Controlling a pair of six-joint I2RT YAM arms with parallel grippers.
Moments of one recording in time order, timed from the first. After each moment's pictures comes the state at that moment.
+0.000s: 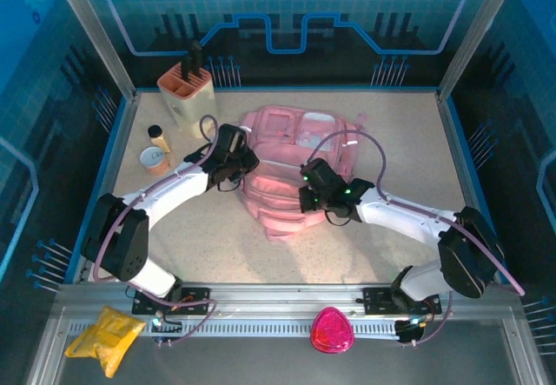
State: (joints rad) left arm -0.42 1.54 1.05 -0.33 0.03 -1.04; right arm 0.80 1.43 0.92 -0.44 0.15 0.50
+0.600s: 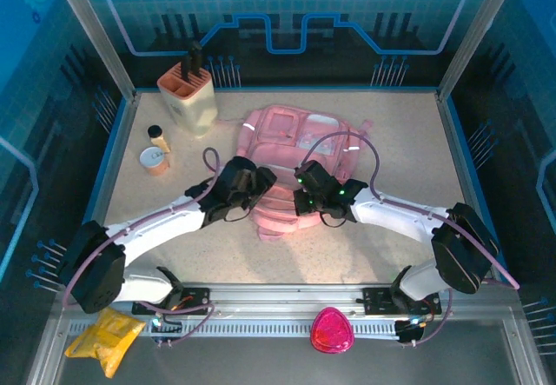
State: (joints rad) left arm -0.68 1.34 0.79 -0.15 -0.05 -1.42; right arm 0.81 1.46 0.93 -0.42 0.12 0.52
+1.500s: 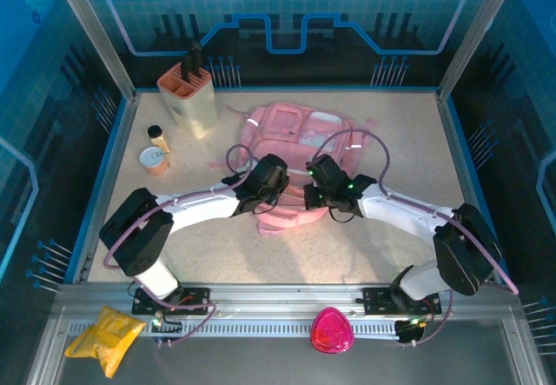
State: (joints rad) left arm -0.74 1.64 0.96 -0.11 -0.21 -1.60; right arm 0.69 1.44 0.90 -0.44 0.10 0.47
